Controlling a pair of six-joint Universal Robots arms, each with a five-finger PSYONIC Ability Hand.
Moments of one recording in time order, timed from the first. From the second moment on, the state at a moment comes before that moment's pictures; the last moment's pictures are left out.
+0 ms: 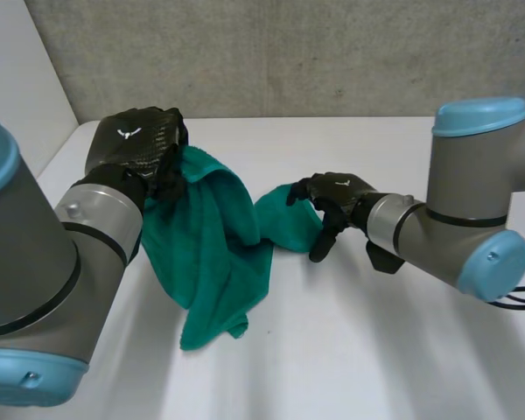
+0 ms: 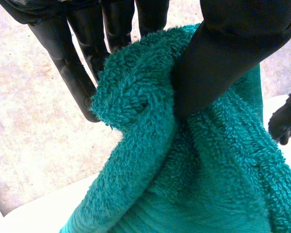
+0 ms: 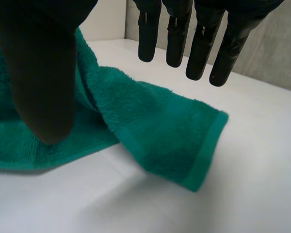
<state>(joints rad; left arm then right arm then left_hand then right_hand) 4.07 -1.73 -1.49 3.20 -1.85 3.18 2.03 -0.94 1.11 0.26 1.23 3.06 1.10 1.20 1.17 1.20 0.97 0.34 0.41 0.39 0.38 0.20</state>
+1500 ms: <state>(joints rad) 4.17 -2.01 -1.51 3.12 -1.73 3.18 1.98 -0.95 1.01 0.35 1.39 2.70 1.10 1.20 1.17 1.20 0.97 0.32 0.36 0.37 0.37 0.19</state>
